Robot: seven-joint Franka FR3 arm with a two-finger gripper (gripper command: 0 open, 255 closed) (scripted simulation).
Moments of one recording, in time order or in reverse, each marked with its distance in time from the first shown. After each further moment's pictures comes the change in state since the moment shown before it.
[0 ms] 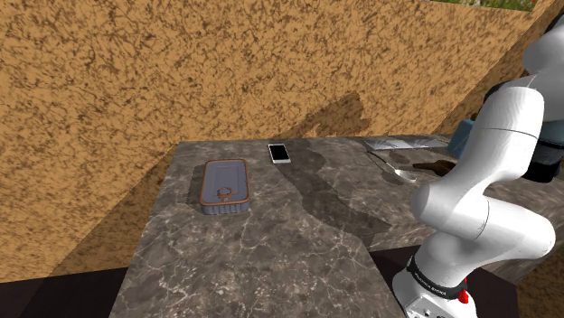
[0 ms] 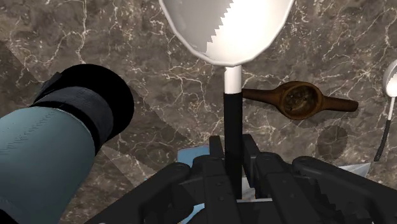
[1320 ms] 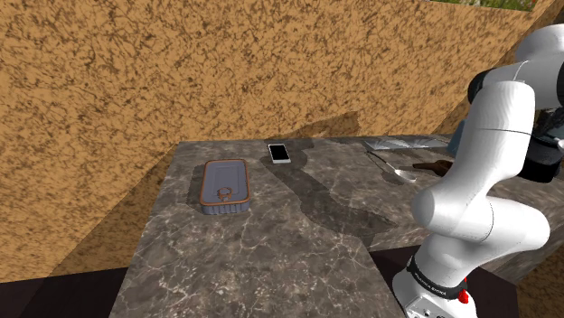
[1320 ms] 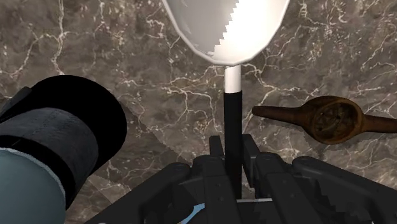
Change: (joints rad) arm 0.248 -0.094 -0.069 -0.484 -0.097 0.339 -0.082
